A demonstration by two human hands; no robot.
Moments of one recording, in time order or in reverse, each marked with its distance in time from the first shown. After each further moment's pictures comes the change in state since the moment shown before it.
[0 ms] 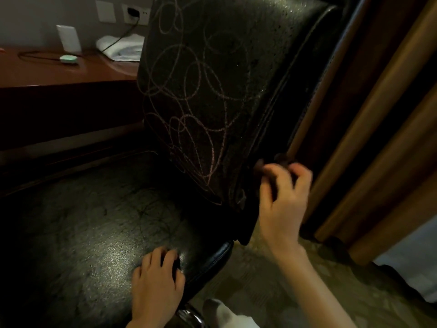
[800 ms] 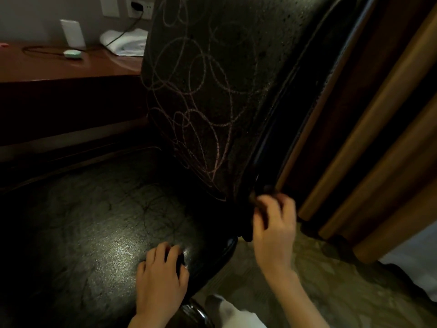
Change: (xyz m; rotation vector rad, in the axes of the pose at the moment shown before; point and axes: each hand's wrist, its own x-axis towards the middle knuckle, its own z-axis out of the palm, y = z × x) left_hand -0.001 0.002 -0.005 0.008 -0.049 -0.021; right_hand -0.059 0.023 0.014 -0.015 -0.152 0.030
